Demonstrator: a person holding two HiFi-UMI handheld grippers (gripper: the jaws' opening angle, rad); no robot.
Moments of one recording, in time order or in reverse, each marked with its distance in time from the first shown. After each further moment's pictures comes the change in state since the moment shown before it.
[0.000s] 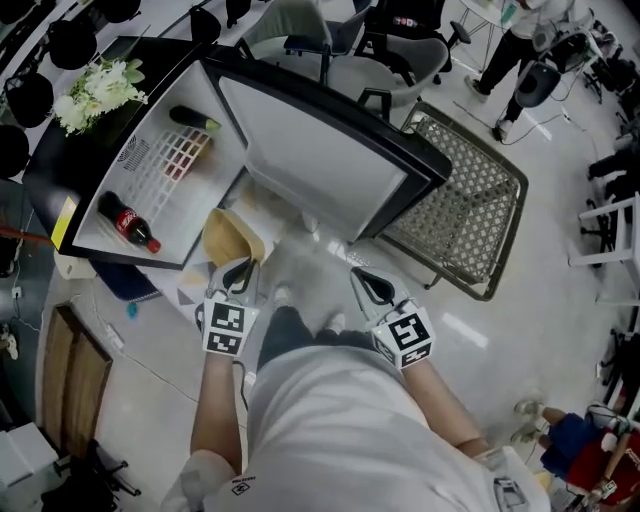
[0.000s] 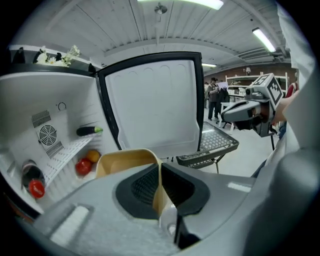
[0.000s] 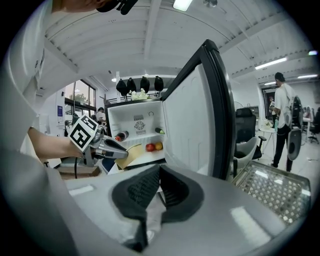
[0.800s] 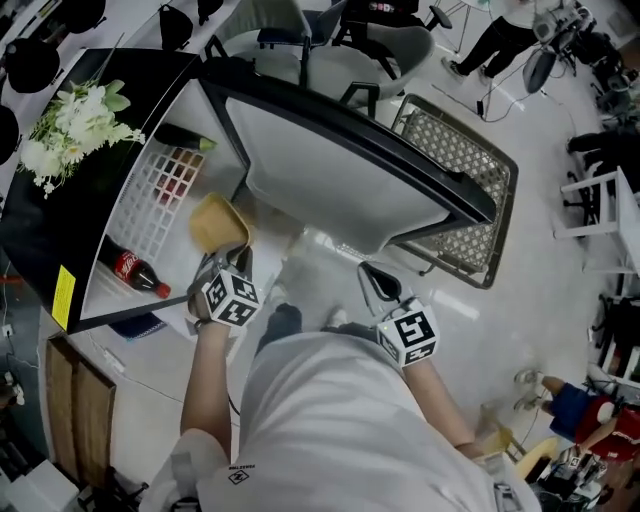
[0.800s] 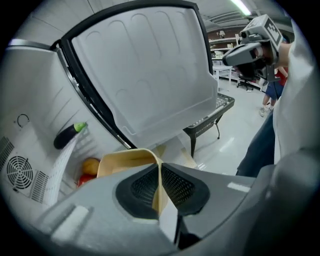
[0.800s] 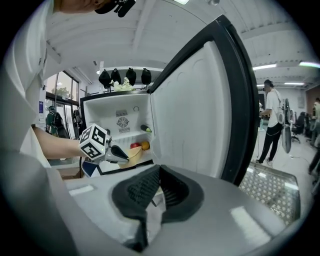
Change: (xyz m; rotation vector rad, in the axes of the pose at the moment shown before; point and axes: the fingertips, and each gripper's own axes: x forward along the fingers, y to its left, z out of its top) left arm 0.102 0.094 -0.047 0.366 0.254 -0.111; right arm 0.068 -0.017 0.019 0.042 0.064 -0.181
